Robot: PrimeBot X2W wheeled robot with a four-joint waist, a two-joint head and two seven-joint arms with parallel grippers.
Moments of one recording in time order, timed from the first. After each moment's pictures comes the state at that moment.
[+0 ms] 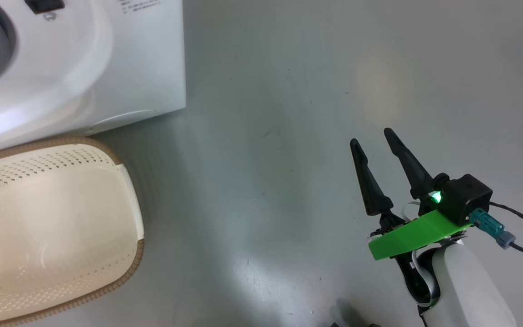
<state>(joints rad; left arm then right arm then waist) -1.25 0.50 -0.22 1.09 -0.33 -0.10 0.31 -0.35 -0.05 0.15 0.17 0.25 0.13 -0.25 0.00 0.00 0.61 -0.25</state>
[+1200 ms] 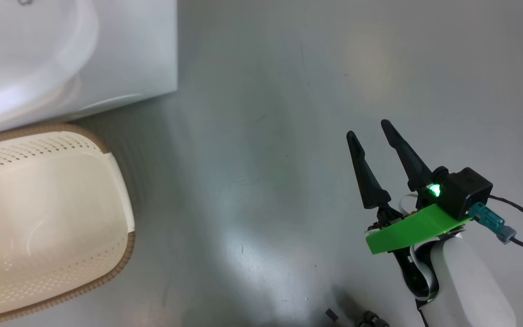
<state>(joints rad) -1.49 0.53 -0.25 1.08 -0.33 -0.07 -0.14 -0.37 -0.05 0.16 0.16 0.26 0.13 -0.25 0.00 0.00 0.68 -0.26</state>
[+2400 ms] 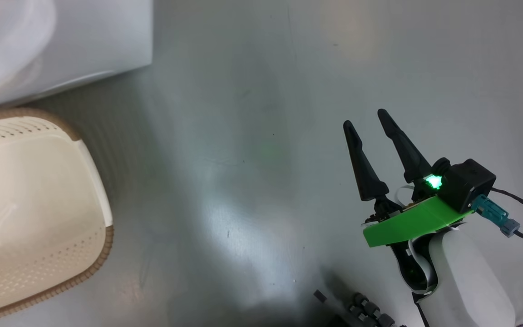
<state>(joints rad) -1.70 0.54 -0.31 1.25 -0.30 -0.08 -0.25 -0.40 -0.05 0.18 0.15 0.31 0.13 -0.25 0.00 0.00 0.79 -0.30</state>
